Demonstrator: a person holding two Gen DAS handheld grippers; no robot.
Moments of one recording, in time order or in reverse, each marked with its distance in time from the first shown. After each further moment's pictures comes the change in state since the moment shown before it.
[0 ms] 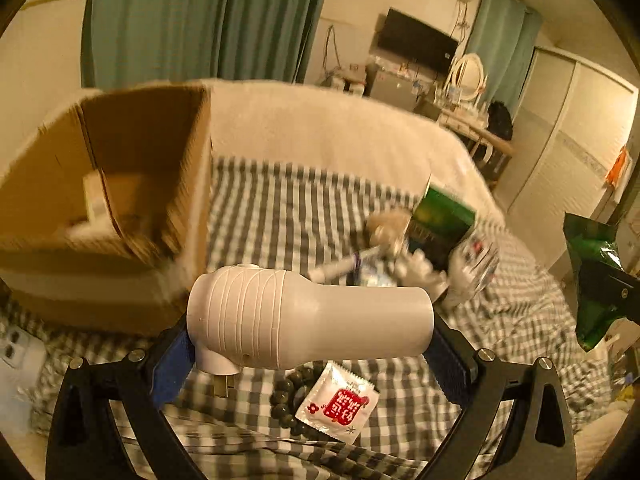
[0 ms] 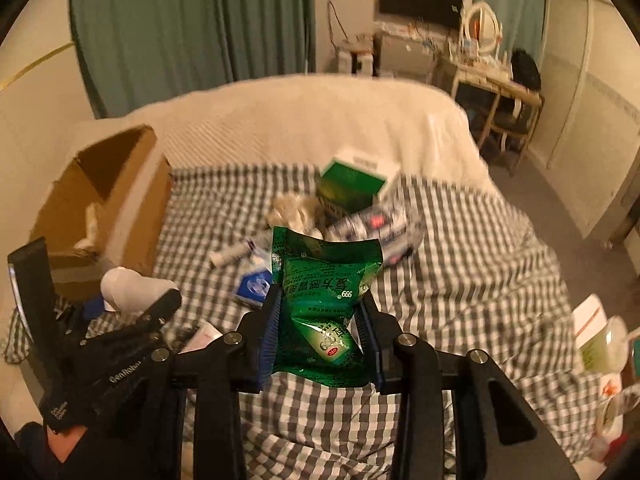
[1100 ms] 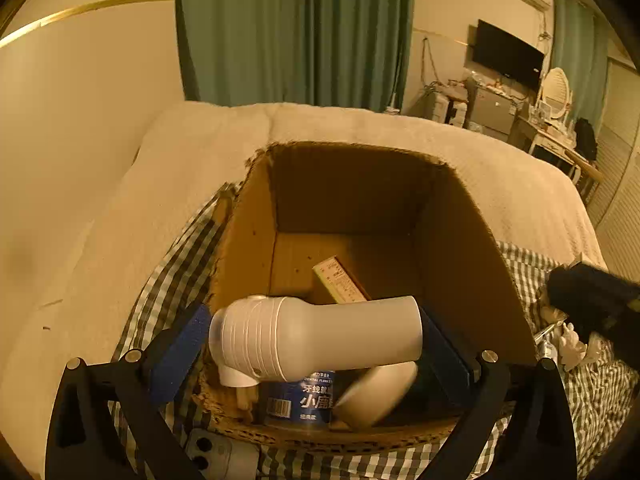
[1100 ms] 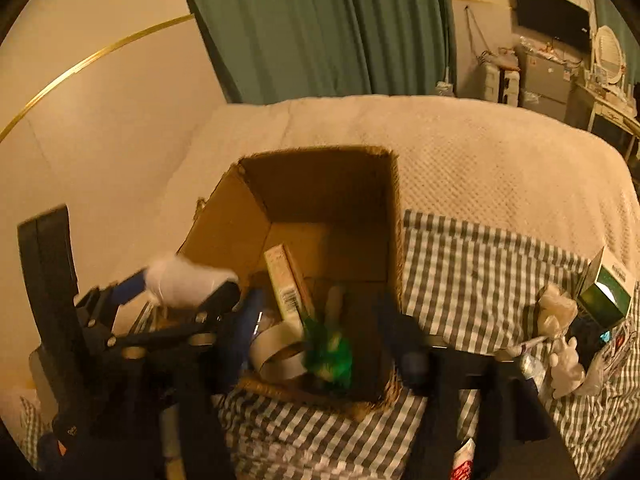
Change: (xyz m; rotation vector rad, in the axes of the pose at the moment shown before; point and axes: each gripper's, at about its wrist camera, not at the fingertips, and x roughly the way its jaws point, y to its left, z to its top) left arm -0.004 0.202 0.087 -0.056 -0.003 0.332; right arm 0.062 0.245 0.085 -0.140 0.003 0.405
